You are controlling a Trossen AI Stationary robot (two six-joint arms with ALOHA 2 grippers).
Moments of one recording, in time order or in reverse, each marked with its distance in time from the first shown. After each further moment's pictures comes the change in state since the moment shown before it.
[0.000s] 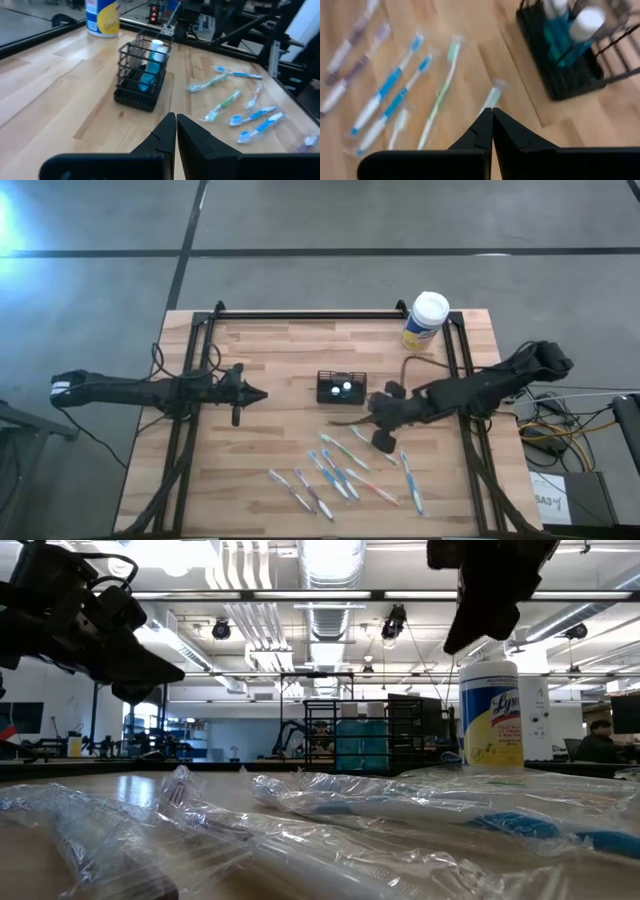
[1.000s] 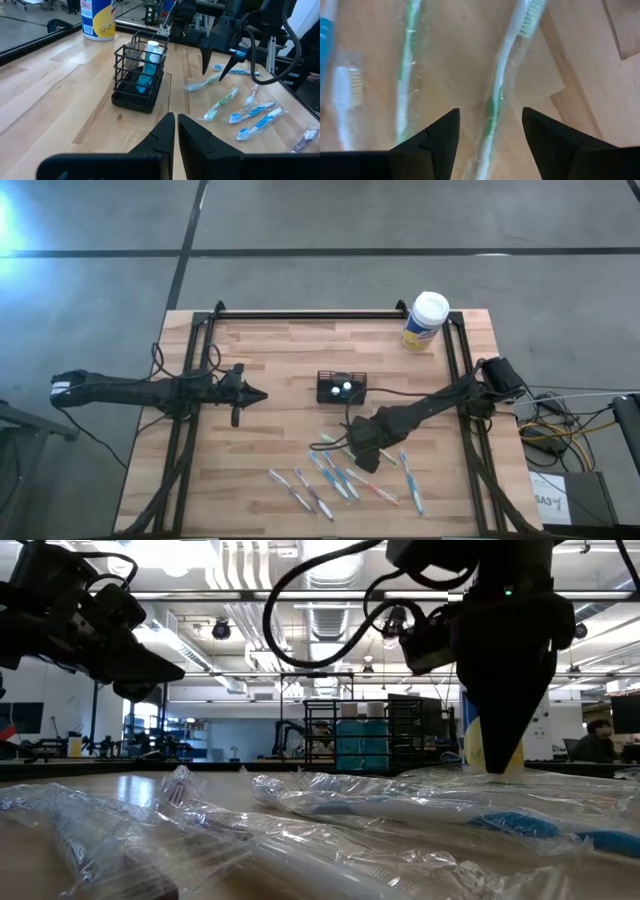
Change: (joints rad) left arm 0.000 0.000 0.000 0.005 0.010 0.036; right arm 0.020 0.438 0.170 -0.163 -0.188 0.218
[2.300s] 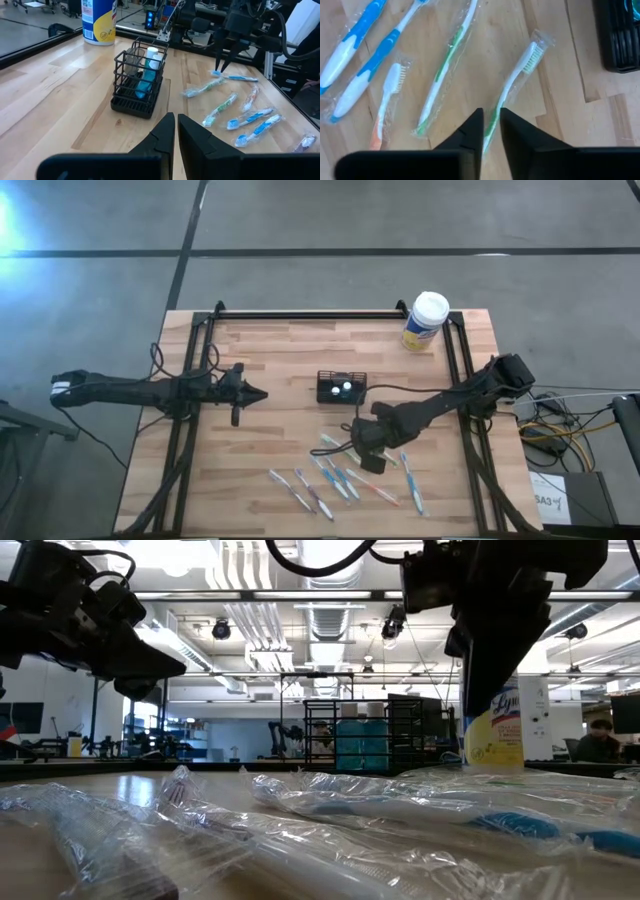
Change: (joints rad) left arm 0.000 0.000 0.000 0.024 -0.003 -0.015; right arm 0.035 -0.102 0.042 -0.022 0.081 -0.213
